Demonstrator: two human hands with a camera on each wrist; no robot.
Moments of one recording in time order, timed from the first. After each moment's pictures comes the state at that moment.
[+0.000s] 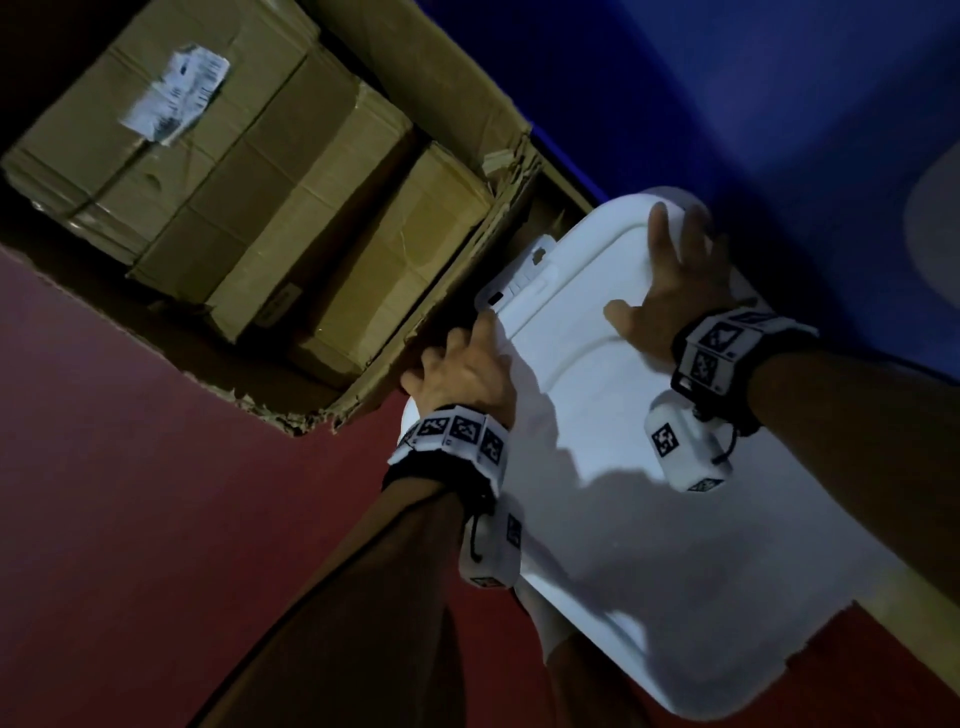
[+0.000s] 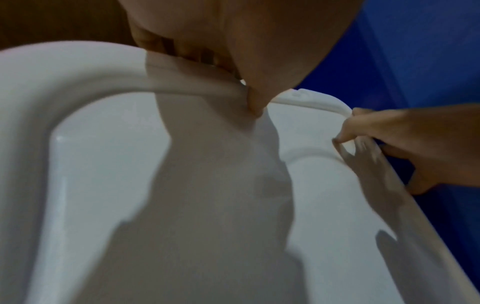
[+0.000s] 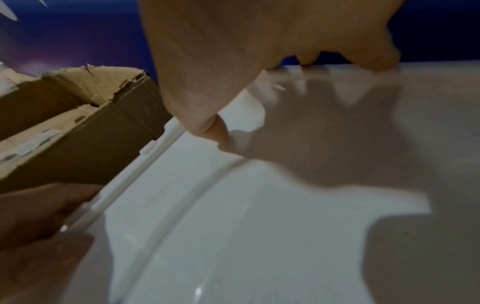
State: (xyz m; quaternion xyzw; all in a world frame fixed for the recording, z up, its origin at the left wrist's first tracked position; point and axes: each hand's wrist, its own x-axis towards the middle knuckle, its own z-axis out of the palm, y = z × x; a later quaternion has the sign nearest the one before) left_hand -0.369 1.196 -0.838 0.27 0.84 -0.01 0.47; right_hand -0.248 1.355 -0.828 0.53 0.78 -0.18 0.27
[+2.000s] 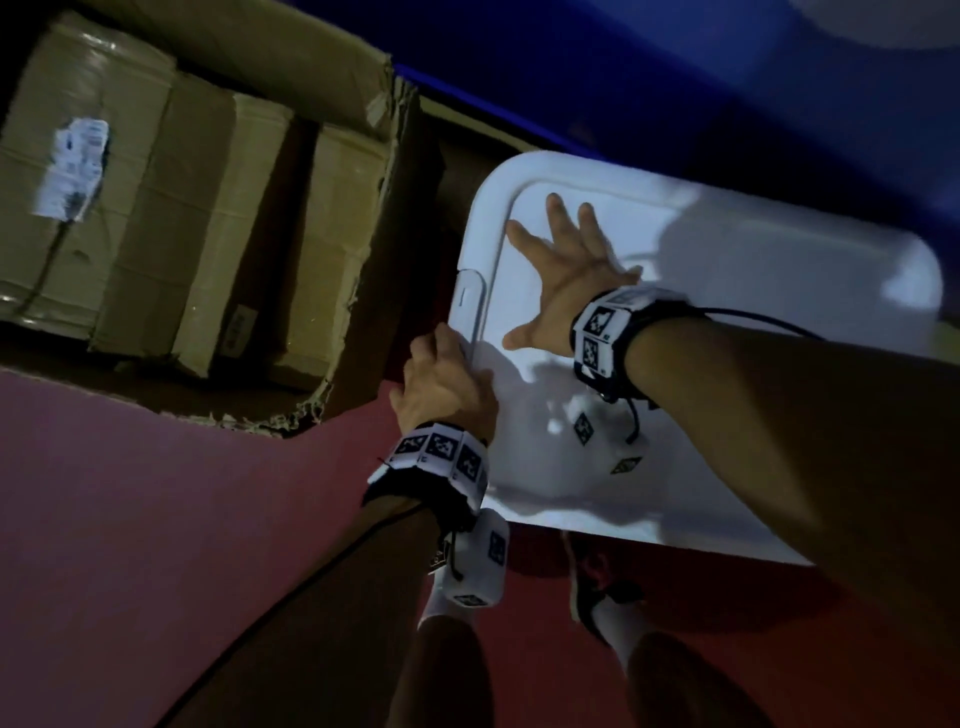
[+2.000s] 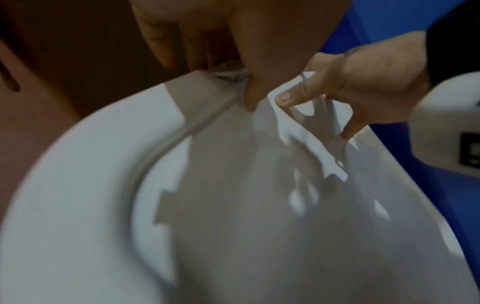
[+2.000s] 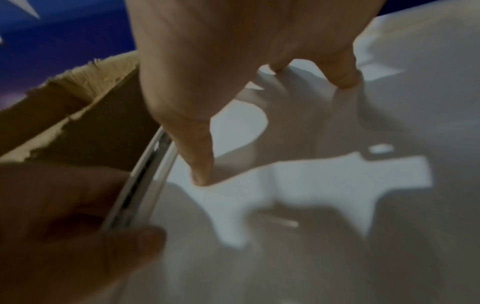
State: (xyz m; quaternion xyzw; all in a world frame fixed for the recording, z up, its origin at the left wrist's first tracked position) left_hand -0.332 1.135 -0.850 0.35 0.84 -0.01 0.41; right_hand -0.221 1.264 -0.834 0.50 0.76 -0.30 0.31
